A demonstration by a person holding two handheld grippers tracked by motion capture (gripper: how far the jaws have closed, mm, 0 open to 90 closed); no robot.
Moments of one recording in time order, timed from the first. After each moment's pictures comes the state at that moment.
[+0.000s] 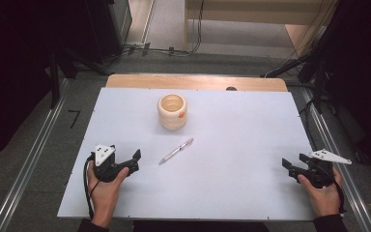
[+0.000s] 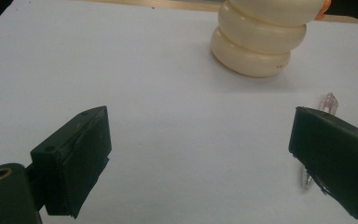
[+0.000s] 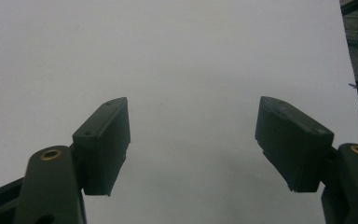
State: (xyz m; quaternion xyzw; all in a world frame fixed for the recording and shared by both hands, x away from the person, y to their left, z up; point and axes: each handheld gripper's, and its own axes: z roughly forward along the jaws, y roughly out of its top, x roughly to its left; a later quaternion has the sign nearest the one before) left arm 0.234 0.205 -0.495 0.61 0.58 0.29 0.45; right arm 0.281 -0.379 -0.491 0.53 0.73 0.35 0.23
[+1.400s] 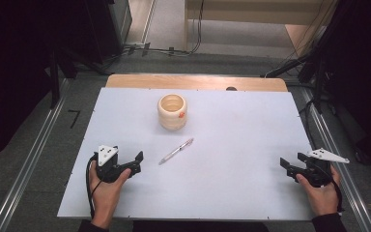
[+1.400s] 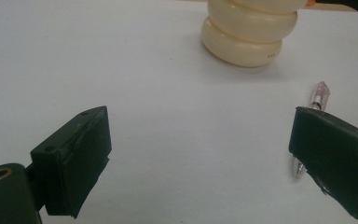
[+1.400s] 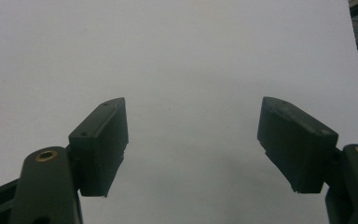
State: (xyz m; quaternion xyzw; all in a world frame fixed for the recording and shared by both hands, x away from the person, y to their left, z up) left arm 0.234 0.200 -0.496 0.63 0.57 0.28 0.44; right arm 0.283 -0.375 -0.491 0.53 0.74 0.36 0.23
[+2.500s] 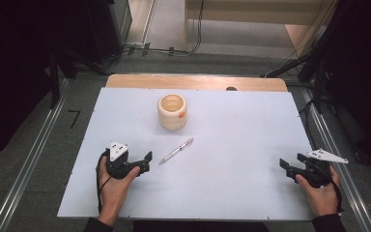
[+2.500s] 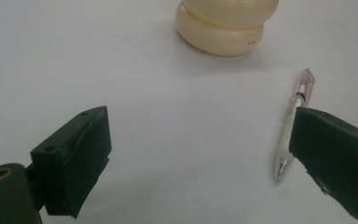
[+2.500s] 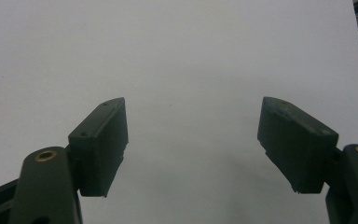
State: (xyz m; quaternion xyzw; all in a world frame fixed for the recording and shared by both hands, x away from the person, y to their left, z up) left arm 0.249 0.181 -0.500 0.66 0.56 0.25 0.44; right arm 0.282 -0.374 -0.493 0.53 0.74 0.35 0.23
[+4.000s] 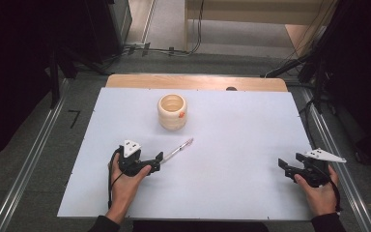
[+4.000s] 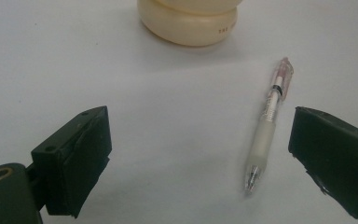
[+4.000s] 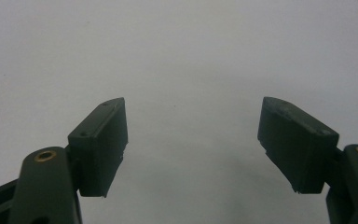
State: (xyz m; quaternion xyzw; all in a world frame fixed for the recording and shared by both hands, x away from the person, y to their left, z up) left arm 0.263 0.155 -0.507 0.68 0.54 0.23 0.43; right arm 0.284 -0.371 -0.494 0.52 0.74 0.35 0.23
